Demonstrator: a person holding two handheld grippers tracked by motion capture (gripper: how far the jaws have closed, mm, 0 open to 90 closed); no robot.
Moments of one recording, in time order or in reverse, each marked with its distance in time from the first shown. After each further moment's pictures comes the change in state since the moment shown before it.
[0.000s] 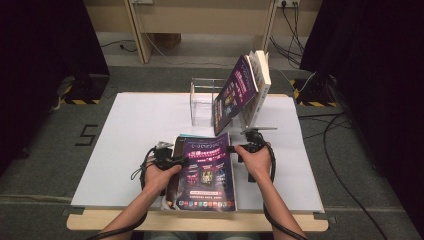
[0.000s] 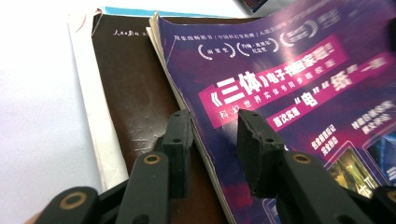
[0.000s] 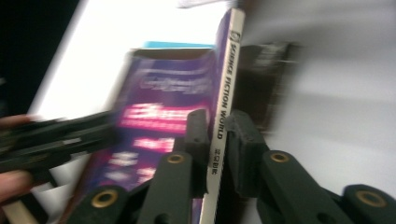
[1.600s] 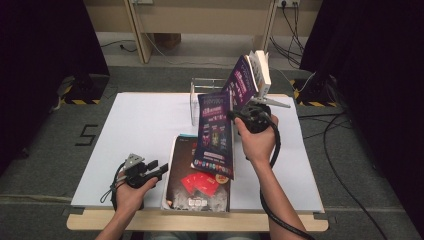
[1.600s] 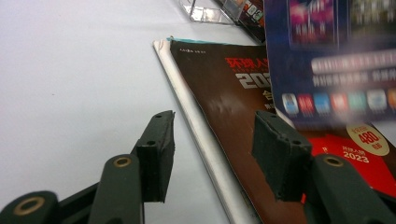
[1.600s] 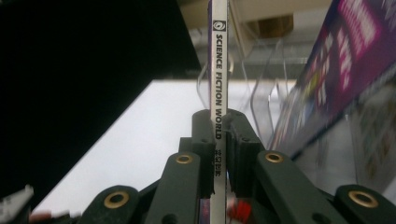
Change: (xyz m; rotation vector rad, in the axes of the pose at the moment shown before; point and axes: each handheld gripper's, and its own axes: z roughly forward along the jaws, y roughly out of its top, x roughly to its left) left arm 0.031 -0.039 -0.072 -0.196 0.020 0.017; right arm 0.090 0.048 -0.078 -0.420 -0.059 -0.249
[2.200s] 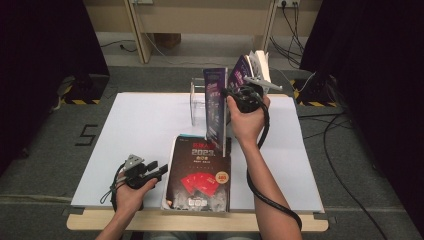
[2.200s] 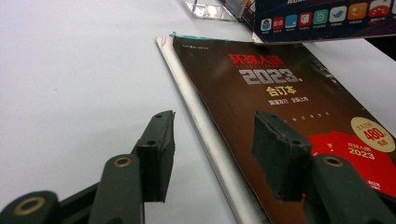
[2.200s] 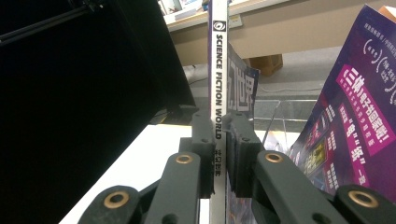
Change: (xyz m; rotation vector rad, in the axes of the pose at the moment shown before) left arm 0.002 -0.003 0.001 0.001 0.005 0.006; right arm 0.012 0.036 0.030 -0.120 -0.035 -0.015
